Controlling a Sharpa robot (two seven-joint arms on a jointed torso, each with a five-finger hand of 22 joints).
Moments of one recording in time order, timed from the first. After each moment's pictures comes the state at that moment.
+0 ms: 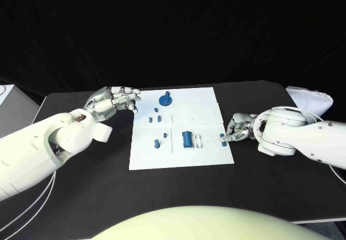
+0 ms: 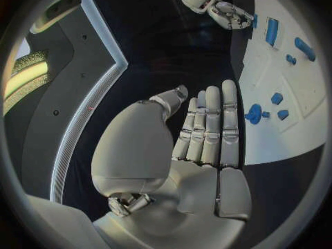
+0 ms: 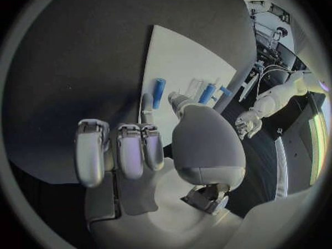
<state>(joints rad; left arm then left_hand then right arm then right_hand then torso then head) 0.81 -0.90 0.40 1.45 -0.30 0.04 0.25 1.35 -0.17 0.52 0.05 0.05 0.93 0.18 0.17 0.40 1.10 0.11 0.32 0.18 1.01 0.04 0.90 0.49 0.17 1.01 0.13 0.65 0.58 1.21 -0.99 -0.18 1.65 -1.22 -0.05 -0.55 1.07 -0.17 0.27 0.29 0.23 1.02 0.05 0.40 0.75 1.46 -0.01 1.57 1.31 1.46 -0.08 1.53 1.31 0.03 1.47 0.02 1.45 1.31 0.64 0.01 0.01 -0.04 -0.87</state>
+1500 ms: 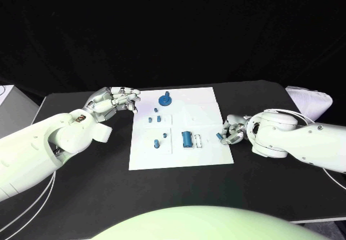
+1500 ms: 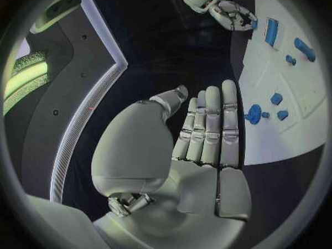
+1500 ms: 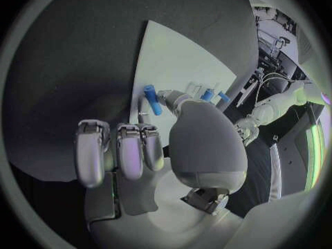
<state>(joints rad) 0.81 -0.90 0.40 1.45 -0.30 0.04 0.25 1.35 -0.17 0.52 0.05 0.05 0.93 0.17 0.17 0.40 1.10 0.11 0.32 0.18 1.01 0.04 0.90 0.49 0.17 1.01 0.14 0.64 0.57 1.19 -0.95 -0.19 1.65 -1.28 -0.08 -0.55 1.19 -0.19 0.50 0.21 0.49 0.97 0.07 0.31 0.83 1.46 -0.01 1.57 1.31 1.47 -0.08 1.53 1.31 0.03 1.47 0.02 1.46 1.31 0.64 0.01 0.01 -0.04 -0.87</state>
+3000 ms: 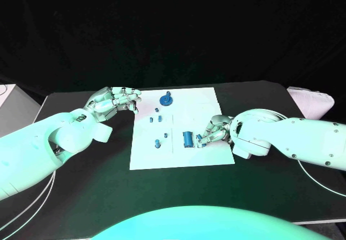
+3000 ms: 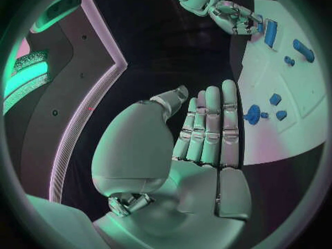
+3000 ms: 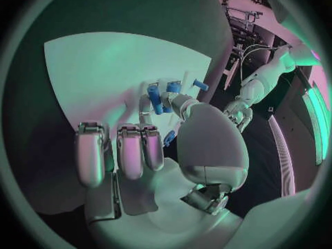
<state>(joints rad) 0.81 -0.91 0.40 1.46 -0.30 0.05 0.24 1.36 -0.16 0.52 0.05 0.05 0.93 0.17 0.17 0.40 1.10 0.11 0.32 0.18 1.01 0.04 0.90 0.49 0.17 1.01 0.14 0.64 0.57 1.22 -0.83 -0.19 1.64 -0.99 -0.13 -0.57 1.04 -0.21 0.54 0.16 0.42 0.99 0.07 0.30 0.86 1.46 -0.01 1.57 1.31 1.47 -0.08 1.53 1.31 0.03 1.47 0.02 1.47 1.31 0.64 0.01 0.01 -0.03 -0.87</state>
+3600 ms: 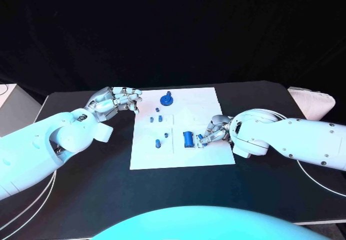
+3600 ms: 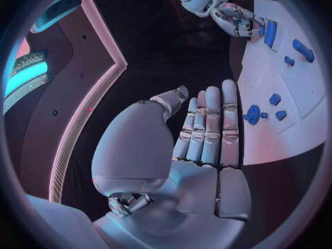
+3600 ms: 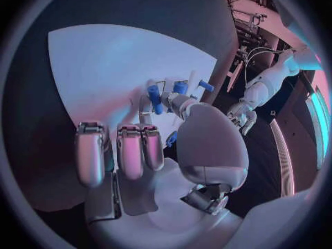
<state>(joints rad) 0.81 -0.91 0.40 1.46 -0.30 0.05 0.24 1.36 -0.16 0.52 0.05 0.05 0.93 0.17 0.17 0.40 1.09 0.11 0.32 0.19 1.01 0.04 0.90 0.49 0.17 1.02 0.13 0.63 0.57 1.21 -0.81 -0.19 1.61 -1.03 -0.12 -0.57 1.02 -0.20 0.53 0.16 0.40 0.99 0.07 0.30 0.86 1.46 -0.01 1.57 1.31 1.47 -0.08 1.53 1.31 0.03 1.47 0.02 1.47 1.31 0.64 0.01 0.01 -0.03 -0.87</state>
